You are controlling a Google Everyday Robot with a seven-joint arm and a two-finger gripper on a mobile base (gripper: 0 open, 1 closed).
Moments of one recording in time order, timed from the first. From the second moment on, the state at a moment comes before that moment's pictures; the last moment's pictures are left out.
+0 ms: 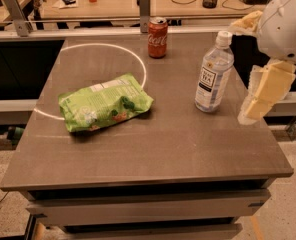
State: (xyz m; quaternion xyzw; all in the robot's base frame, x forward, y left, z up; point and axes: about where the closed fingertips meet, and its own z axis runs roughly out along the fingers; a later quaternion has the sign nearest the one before) arm 0.453 -0.164 0.991 -0.67 0.70 -0.01 0.25
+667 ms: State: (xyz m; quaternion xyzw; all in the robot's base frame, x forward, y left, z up) arm 0.466 -0.124 1.007 -0.73 0.62 -0.02 0.30
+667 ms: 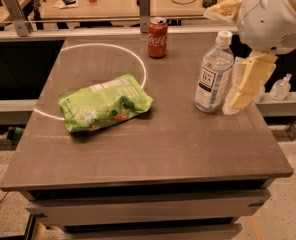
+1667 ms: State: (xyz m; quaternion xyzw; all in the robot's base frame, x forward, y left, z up) arm 0.515 -0.039 0.976 -0.76 0.57 0.06 0.29
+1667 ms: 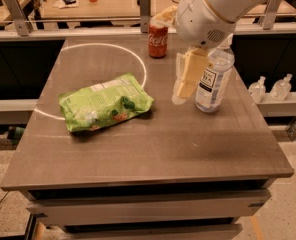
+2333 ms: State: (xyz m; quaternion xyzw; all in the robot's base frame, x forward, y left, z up) arm 0.524 0.026 0.937 -0.80 0.53 0.11 0.27
